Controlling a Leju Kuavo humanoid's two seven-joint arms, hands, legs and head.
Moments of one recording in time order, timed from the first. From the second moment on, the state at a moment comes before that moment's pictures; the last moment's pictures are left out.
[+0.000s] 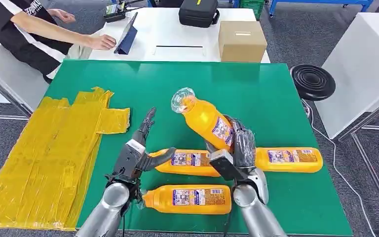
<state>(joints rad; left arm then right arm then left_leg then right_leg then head) -0.23 -0.20 -0.35 -1.26 -0.23 0.21 -0.42 -0.31 0.15 0.31 -1.09 0.57 -0.51 -0.48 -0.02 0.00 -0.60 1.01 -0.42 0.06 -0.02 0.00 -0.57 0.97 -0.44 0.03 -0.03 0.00</state>
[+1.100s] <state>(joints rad) -0.38 -0.16 -0.34 -1.17 0.24 -0.14 -0.26 -0.44 0.19 0.41 -0.91 0.53 -0.56 -0.55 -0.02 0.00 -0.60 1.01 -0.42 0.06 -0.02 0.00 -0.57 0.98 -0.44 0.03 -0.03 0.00</state>
